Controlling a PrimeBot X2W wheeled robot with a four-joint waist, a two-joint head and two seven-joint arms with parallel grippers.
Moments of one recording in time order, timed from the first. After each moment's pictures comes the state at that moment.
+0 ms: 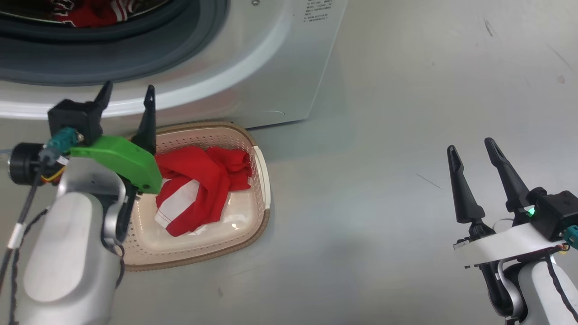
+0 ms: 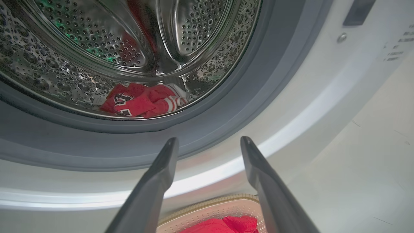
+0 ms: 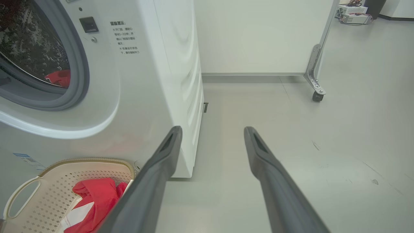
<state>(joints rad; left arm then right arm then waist) -0.48 0.12 -0.17 0.20 -0.31 0.02 0.12 -0.06 -0.22 0.18 -0.07 0.38 0.02 -0.17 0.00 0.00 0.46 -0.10</state>
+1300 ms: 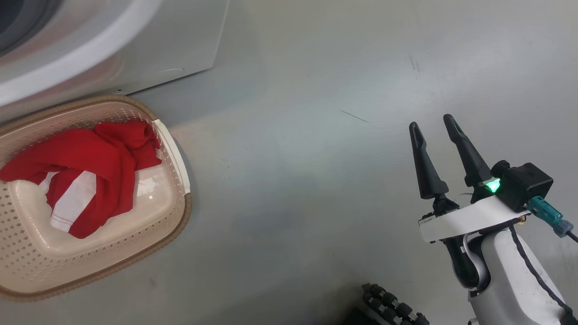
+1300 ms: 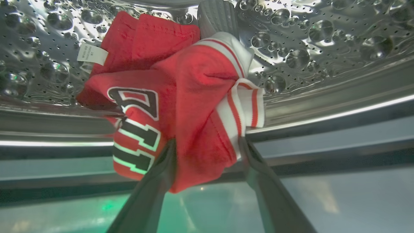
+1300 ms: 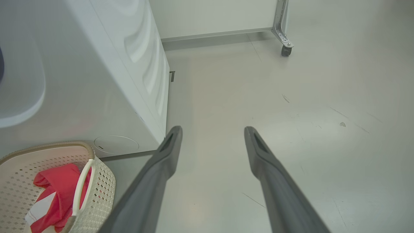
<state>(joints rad) -0.99 0.41 0.02 0.50 -0.32 0.07 0.63 -0.23 -0.12 0.24 0.10 0.42 0.09 -0.24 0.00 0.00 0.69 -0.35</state>
